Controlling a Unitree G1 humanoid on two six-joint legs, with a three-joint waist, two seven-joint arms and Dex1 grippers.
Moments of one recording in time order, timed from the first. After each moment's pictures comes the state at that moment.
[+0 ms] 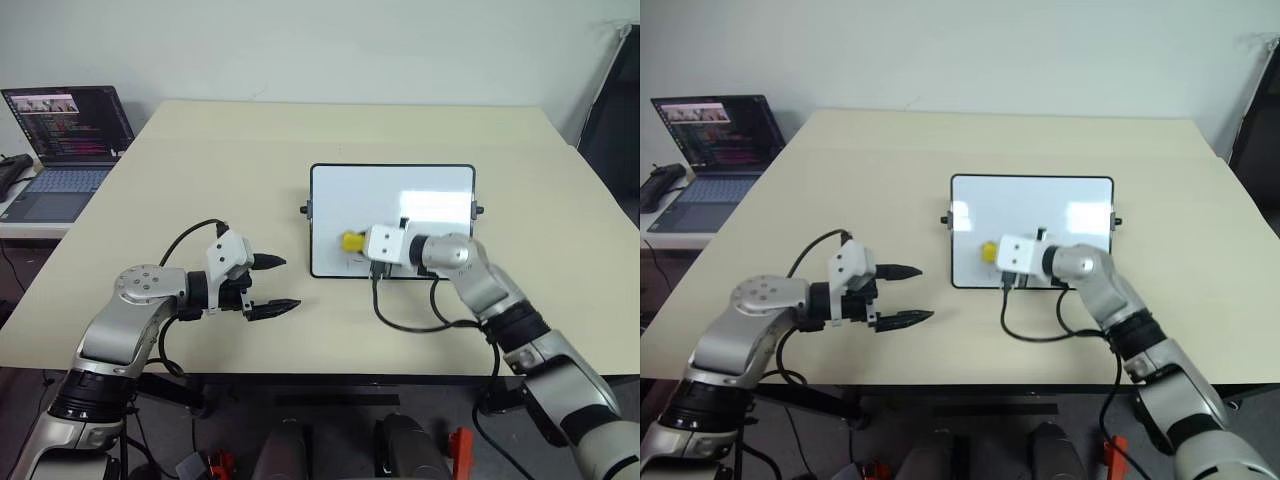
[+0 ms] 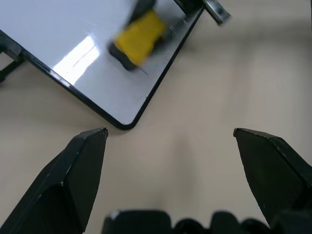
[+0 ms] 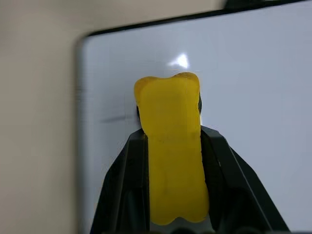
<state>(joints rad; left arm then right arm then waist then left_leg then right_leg) -0.33 0.76 -0.04 -0.09 -0.35 0.37 -1.10 -0.79 -0.42 0.40 0.35 -0.31 -0.01 0.68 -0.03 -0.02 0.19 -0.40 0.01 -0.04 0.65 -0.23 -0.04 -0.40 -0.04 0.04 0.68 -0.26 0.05</state>
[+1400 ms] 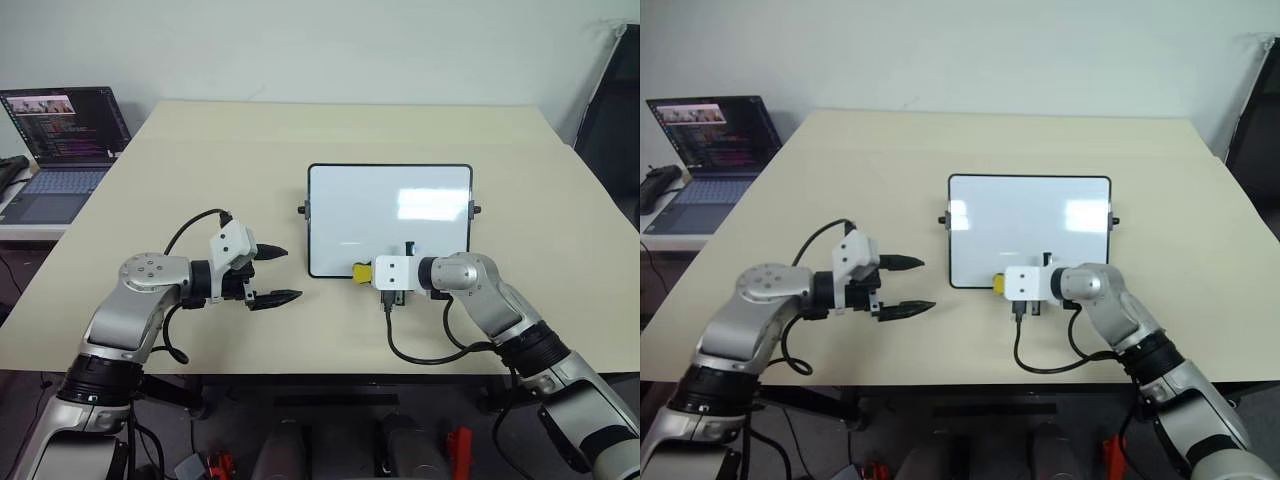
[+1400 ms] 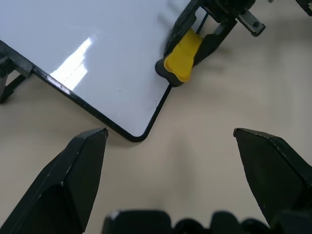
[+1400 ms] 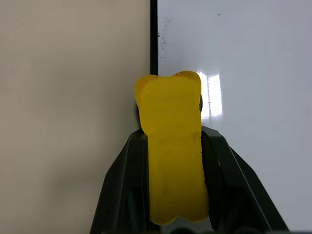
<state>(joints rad) -0.41 0.74 -0.06 -0.01 -0.31 0.34 -1.13 -0.63 -0.50 0.45 0.15 -0.35 0.07 0.86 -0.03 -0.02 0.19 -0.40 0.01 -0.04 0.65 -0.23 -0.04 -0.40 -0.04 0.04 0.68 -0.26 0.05</state>
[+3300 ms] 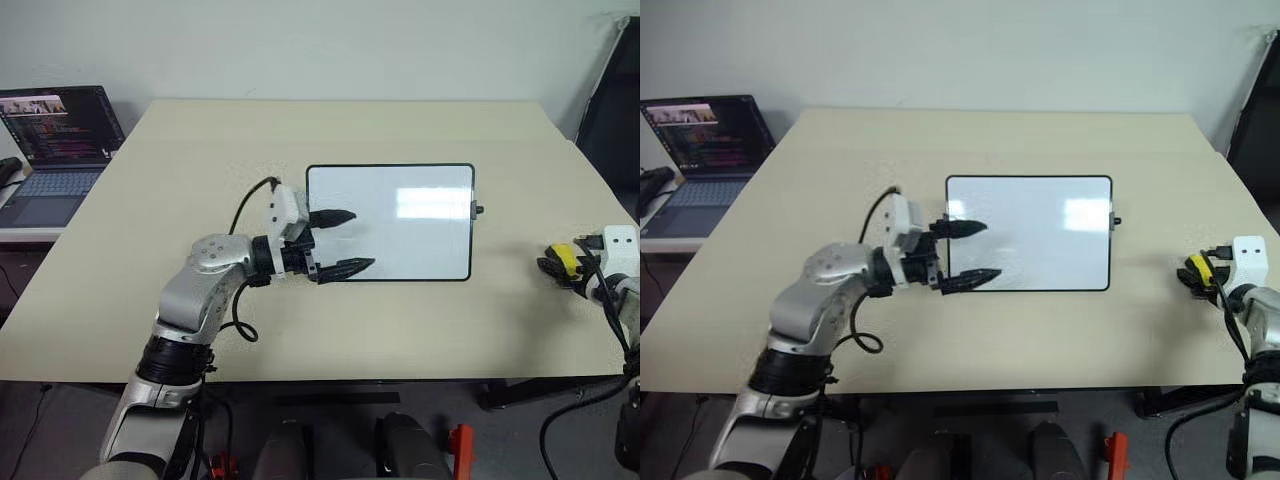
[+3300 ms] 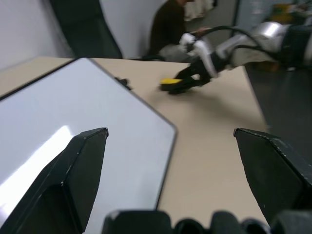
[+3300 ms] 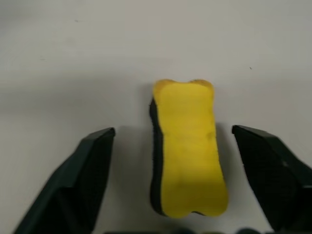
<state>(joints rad) -0.54 0.44 -0.09 -0.11 -0.41 0.36 -0.98 -0.47 -0.77 -0.34 0.64 0.19 0.41 0.58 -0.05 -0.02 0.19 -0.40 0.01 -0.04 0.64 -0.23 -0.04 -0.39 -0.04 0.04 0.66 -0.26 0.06</state>
